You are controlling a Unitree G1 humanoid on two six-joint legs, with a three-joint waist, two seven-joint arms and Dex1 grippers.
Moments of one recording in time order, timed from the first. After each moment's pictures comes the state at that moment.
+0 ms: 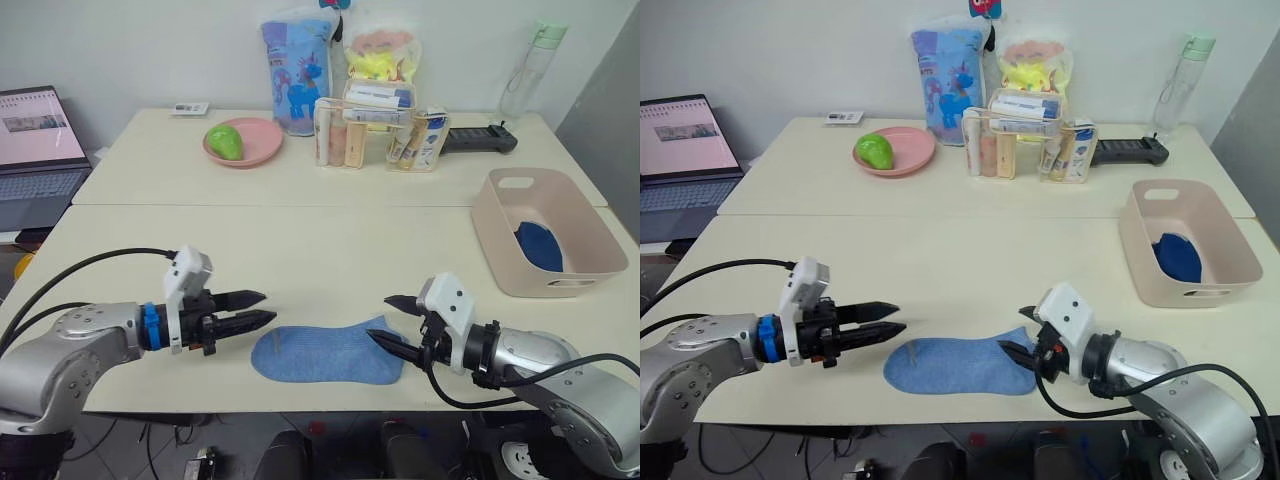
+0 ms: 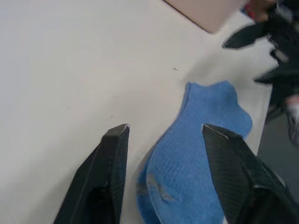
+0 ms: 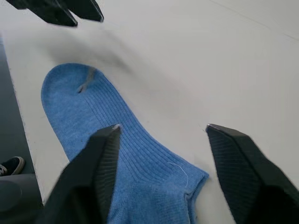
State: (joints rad) left arm -0.07 0.90 0.11 -0.43 -0.72 0.75 -1.03; right arm -0.12 -0.60 0.17 -0.84 0.53 0.94 0.50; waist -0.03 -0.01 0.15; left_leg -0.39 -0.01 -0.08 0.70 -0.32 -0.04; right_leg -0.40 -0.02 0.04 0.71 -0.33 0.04
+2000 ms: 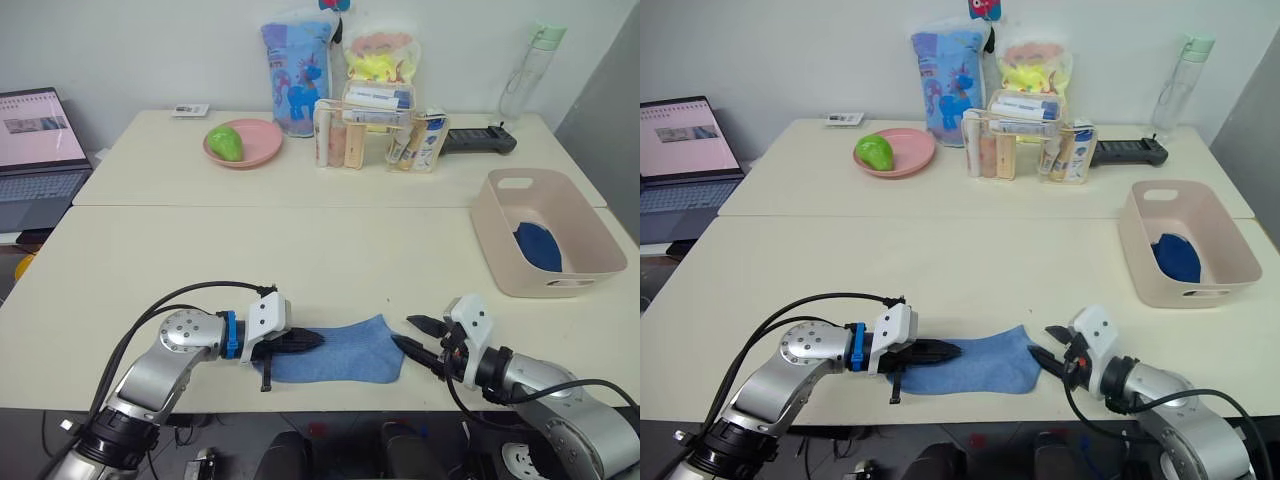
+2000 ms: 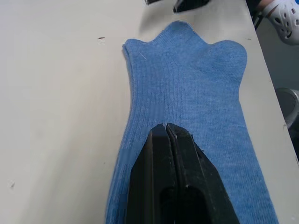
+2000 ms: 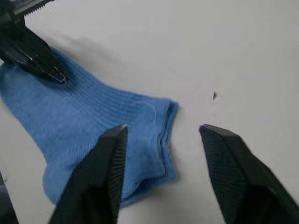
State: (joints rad) left arm -0.16 0.68 -0.22 -0.18 -0.28 0.20 -1.15; right arm 0.15 -0.53 0.09 -0.65 0.43 0.70 0.52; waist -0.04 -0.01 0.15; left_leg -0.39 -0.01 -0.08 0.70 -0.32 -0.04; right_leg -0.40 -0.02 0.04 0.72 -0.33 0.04
